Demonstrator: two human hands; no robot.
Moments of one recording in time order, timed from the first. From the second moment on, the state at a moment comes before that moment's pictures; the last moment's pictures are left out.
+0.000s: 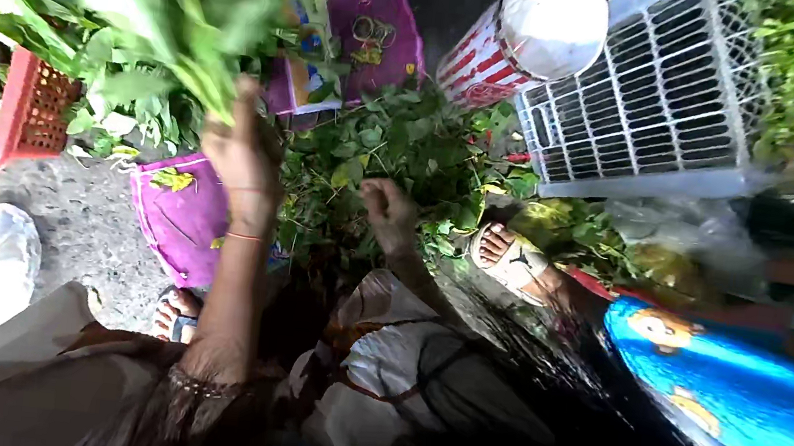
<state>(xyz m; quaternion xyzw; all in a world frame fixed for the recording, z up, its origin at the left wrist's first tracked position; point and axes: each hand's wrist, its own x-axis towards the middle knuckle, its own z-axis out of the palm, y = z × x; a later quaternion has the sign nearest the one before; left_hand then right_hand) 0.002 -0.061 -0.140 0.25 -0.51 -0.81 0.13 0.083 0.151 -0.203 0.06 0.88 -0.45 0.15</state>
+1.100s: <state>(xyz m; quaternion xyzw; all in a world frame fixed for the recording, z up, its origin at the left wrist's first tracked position) -0.002 -0.131 -0.109 0.40 -0.46 -0.77 0.17 0.006 0.105 -0.265 -0.19 0.96 -0.13 0.16</state>
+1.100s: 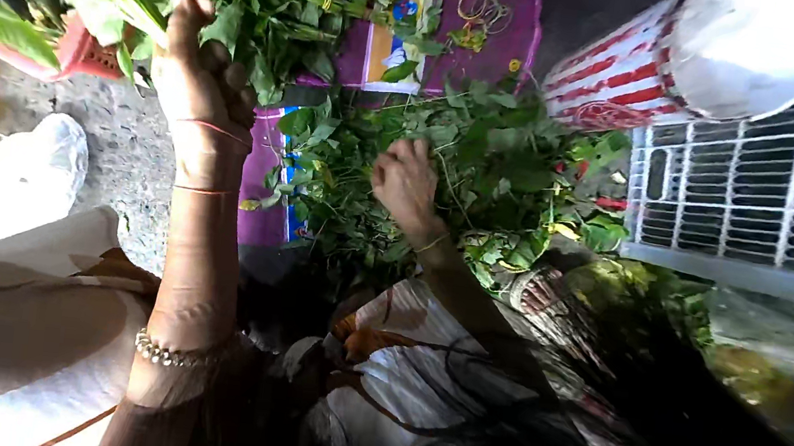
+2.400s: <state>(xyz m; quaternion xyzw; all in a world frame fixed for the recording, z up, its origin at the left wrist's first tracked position) 0.035 -0.099 -0.065 0.43 -0.51 -0.74 0.05 0.054 0.096 -0.256 -0.27 0.95 -0.12 0.11</state>
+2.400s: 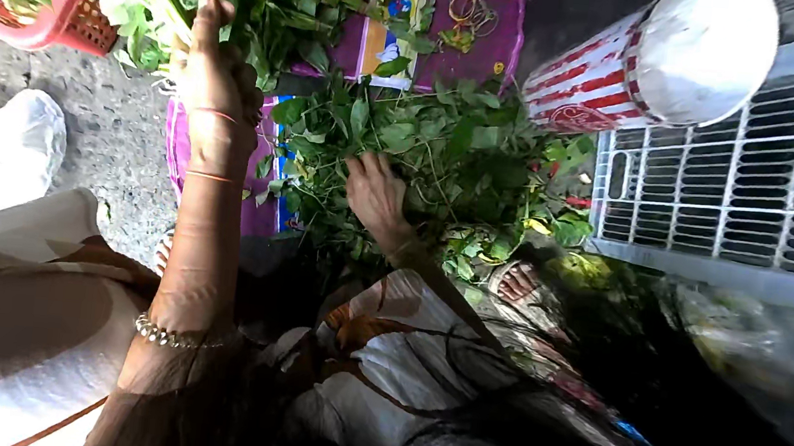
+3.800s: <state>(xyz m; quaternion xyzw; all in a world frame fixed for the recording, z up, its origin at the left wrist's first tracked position) 0.010 -0.135 -0.136 0.40 -0.45 -0.79 0.11 0.035 0.143 -0.156 -0.05 0.90 -0.36 0.25</state>
